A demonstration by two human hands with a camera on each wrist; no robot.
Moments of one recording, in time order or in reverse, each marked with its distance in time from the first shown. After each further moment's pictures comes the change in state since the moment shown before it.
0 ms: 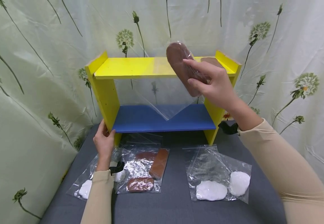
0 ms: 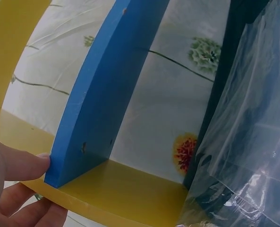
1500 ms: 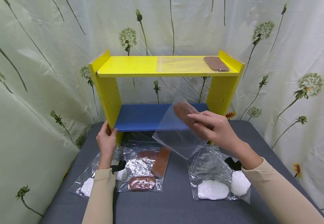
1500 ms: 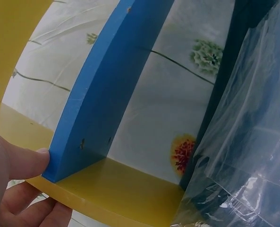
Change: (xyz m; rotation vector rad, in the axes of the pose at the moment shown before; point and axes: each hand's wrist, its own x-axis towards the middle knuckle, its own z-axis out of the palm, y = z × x) left_hand -0.002 -0.006 -0.002 0.008 -0.071 -0.071; right_hand -0.128 0.057 0.049 -0.037 -0.092 -0.081
